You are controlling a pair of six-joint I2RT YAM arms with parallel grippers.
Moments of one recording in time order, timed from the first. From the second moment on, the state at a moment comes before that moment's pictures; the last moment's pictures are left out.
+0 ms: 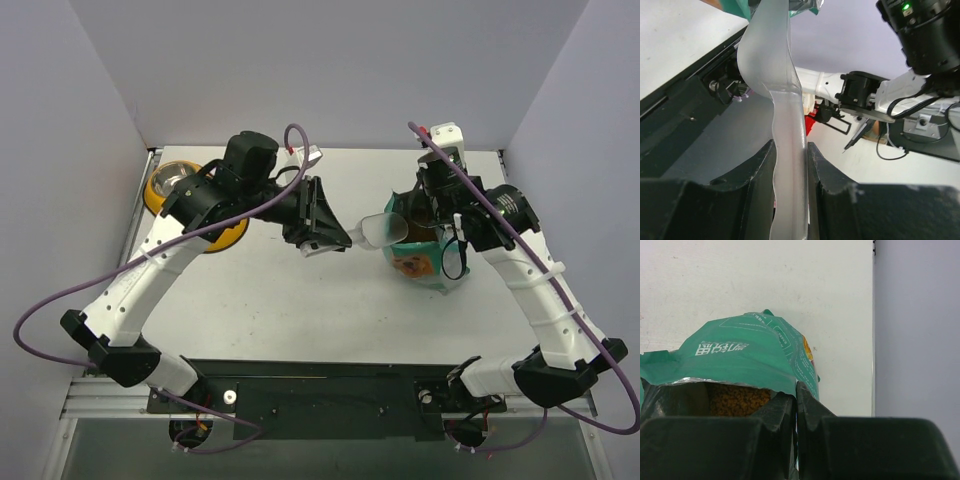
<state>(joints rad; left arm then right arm) -0.73 1.49 1.88 -0.98 0.71 -0.98 0.58 1.34 1.74 -1.13 0.63 0.12</state>
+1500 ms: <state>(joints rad) -0.93 2.06 2.10 -0.78 0.38 -1.77 0.65 1.28 1.59 -1.03 0.70 0.16</state>
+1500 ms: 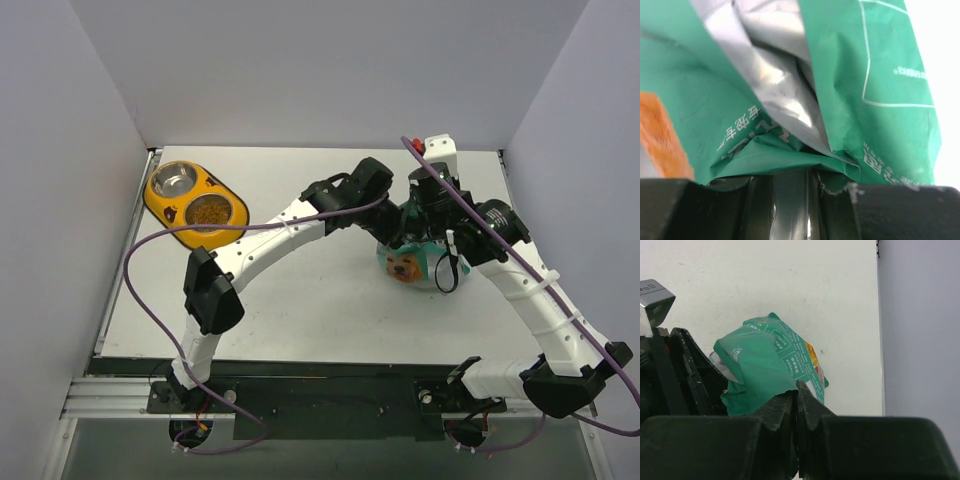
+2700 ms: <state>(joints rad) -0.92 1.89 1.60 -0.08 0.30 -1.43 0.54 1.31 1.61 -1.08 0.60 0.24</state>
